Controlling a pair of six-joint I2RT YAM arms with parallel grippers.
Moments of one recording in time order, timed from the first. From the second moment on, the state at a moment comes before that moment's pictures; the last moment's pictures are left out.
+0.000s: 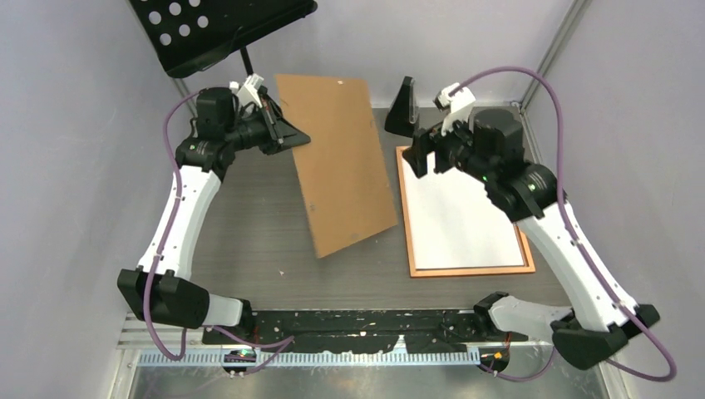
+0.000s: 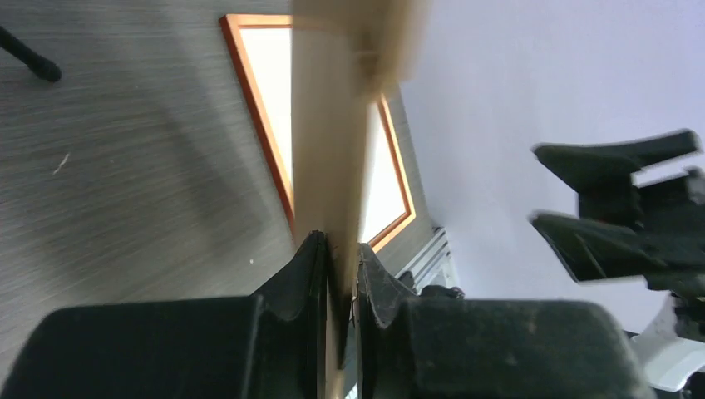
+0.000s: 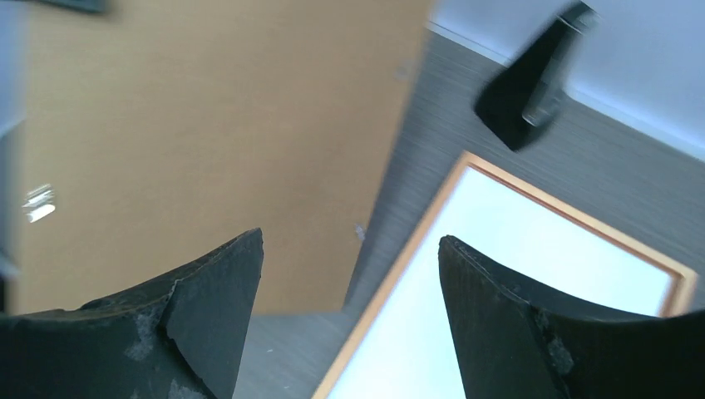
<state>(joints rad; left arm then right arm) -0.14 1.37 1.49 -0.55 0.71 -0.68 0.50 1.19 1.48 -0.64 -0.03 0.00</state>
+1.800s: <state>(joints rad) -0.17 1.22 0.99 0.43 1.16 -1.01 -0.01 1.04 0.67 0.28 -1.13 0.53</state>
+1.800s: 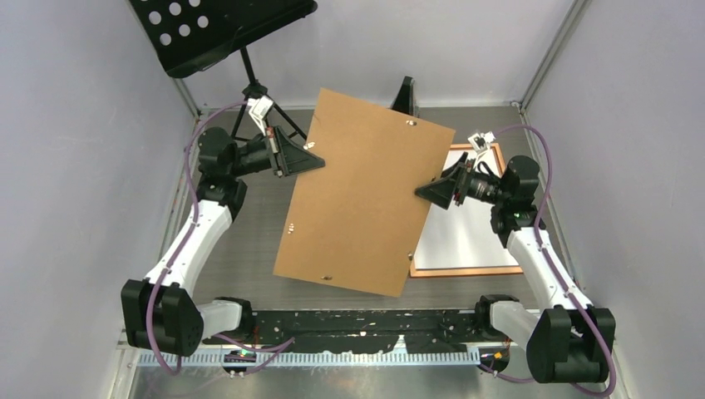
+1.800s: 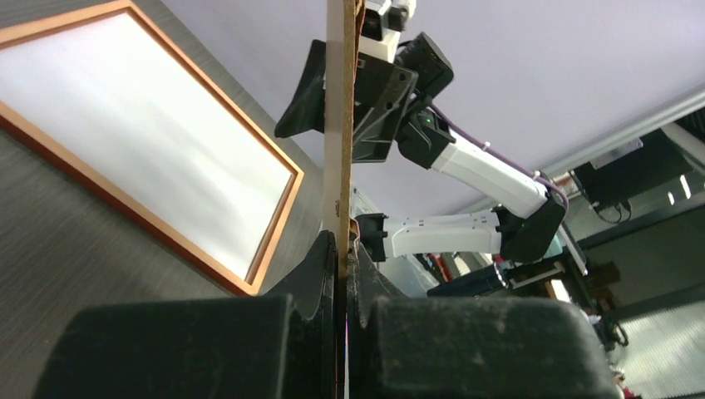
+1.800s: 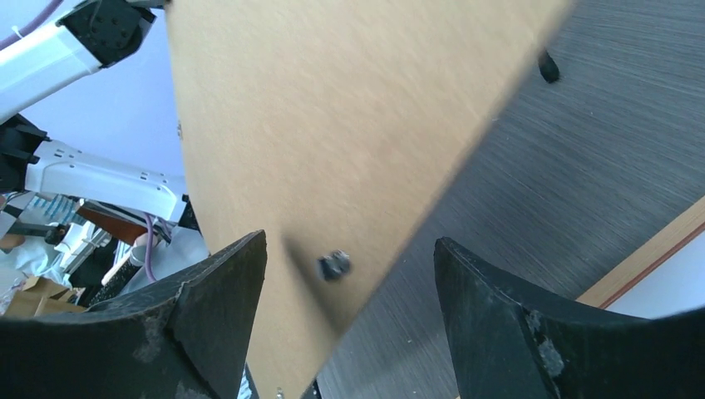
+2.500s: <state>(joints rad) -0.17 1.42 0.93 0.64 1.00 -1.29 -0.01 1.13 0.62 0.49 -1.11 0.67</state>
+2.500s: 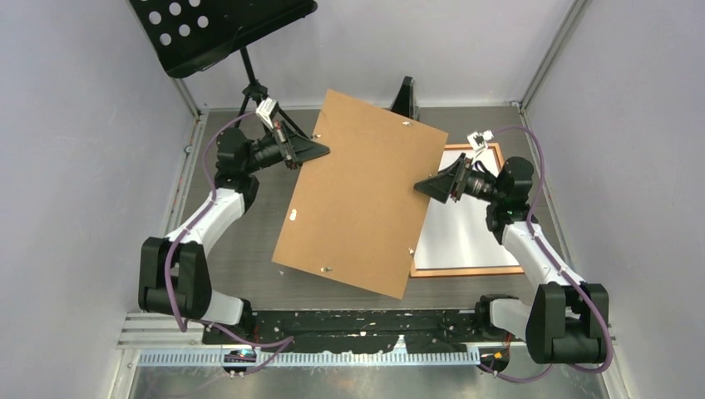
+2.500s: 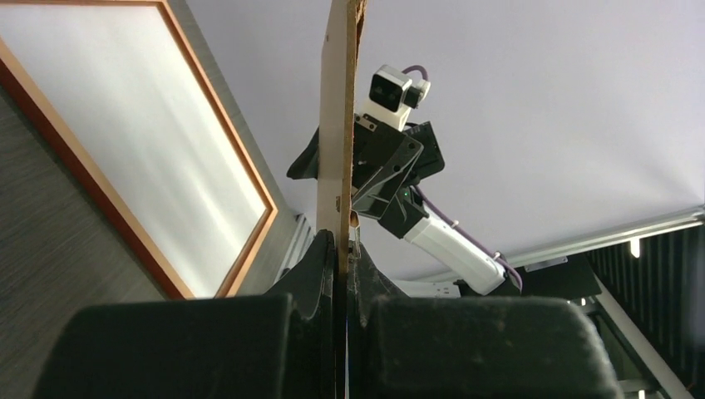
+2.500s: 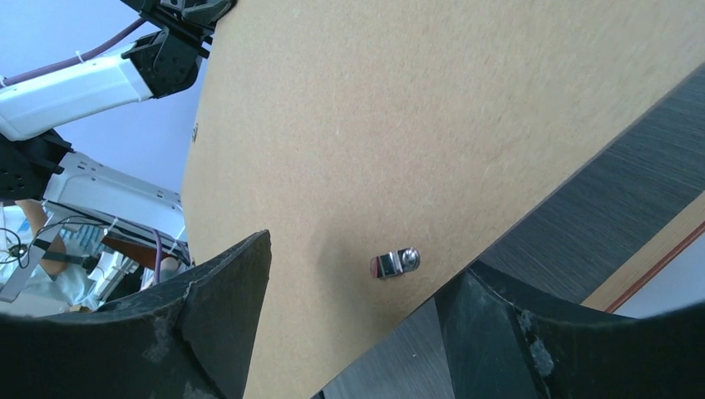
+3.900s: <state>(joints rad) -0.16 1.54 0.93 0.90 0.94 -1.39 0.04 1.28 0.61 0.81 -1.19 1.04</state>
